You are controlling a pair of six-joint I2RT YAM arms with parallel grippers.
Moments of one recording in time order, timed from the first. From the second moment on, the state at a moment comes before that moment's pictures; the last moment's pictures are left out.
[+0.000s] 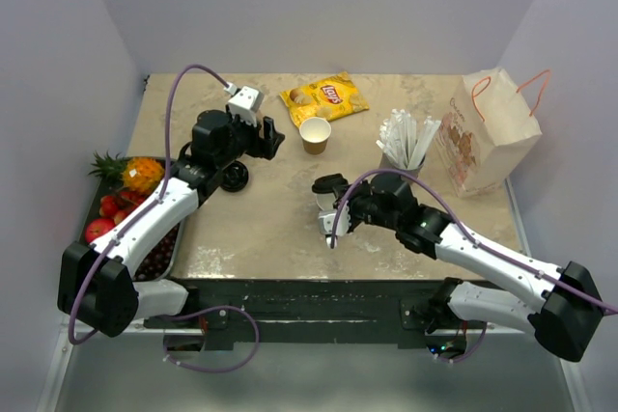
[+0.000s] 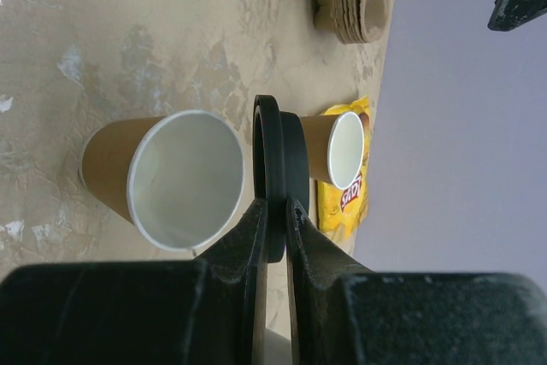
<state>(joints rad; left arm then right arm) -0.41 1.27 0.95 0.06 0.16 -0.11 0.82 1.05 0.68 -0.09 -0.16 -1.24</state>
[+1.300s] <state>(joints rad) -0.41 1.28 0.93 0.07 0.20 -0.14 0.82 1.06 0.64 -0.01 -0.08 -1.26</state>
